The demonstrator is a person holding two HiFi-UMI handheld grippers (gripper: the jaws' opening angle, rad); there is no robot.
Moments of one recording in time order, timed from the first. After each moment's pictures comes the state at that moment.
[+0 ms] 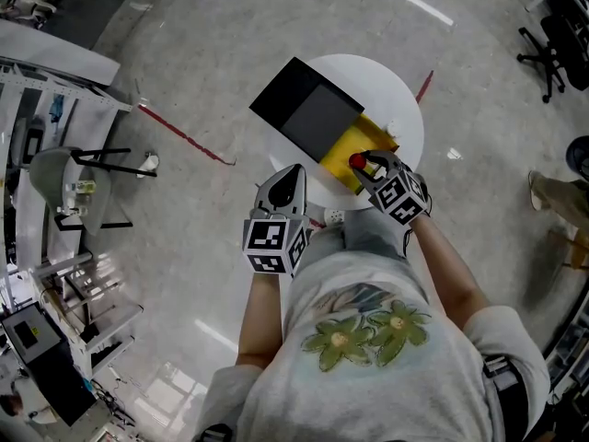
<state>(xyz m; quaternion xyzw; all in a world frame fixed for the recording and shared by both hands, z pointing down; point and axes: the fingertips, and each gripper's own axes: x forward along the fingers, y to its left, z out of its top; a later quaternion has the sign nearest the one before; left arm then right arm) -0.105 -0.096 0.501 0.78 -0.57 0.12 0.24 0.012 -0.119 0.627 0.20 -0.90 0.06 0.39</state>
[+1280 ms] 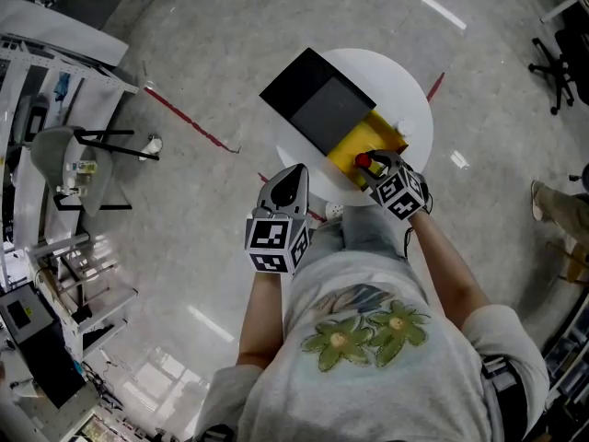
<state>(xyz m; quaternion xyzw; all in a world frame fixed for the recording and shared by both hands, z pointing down) -0.118 -0.079 0.513 0.76 -0.59 0.12 0.26 0.009 -0.112 0.671 0.18 -0.89 0.07 0.42</state>
